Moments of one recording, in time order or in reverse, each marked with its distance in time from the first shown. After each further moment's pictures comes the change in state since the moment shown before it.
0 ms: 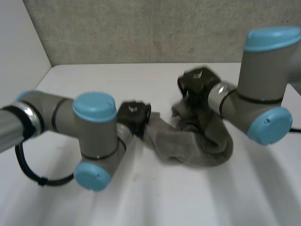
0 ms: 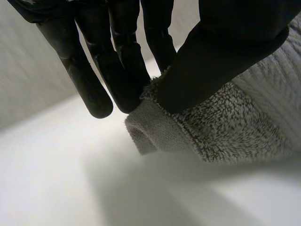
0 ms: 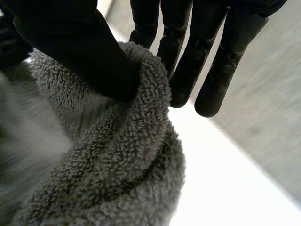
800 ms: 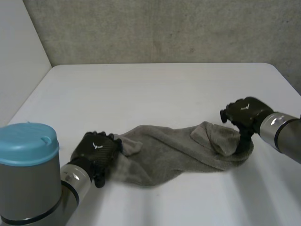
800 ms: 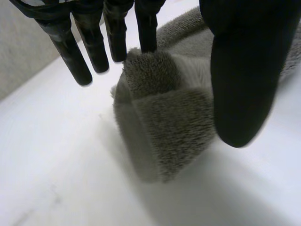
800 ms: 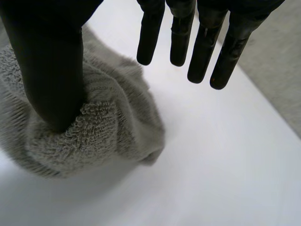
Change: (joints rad) left arm 0.069 0.498 -0.613 -0.083 -0.032 0.241; right arm -0.253 -0.335 0.571 -0.015 -0.020 -0.250; left_hand -0.830 -0.880 -0.876 -0.878 -0.854; right_hand -0.887 -0.762 -0.771 -0.772 -0.761
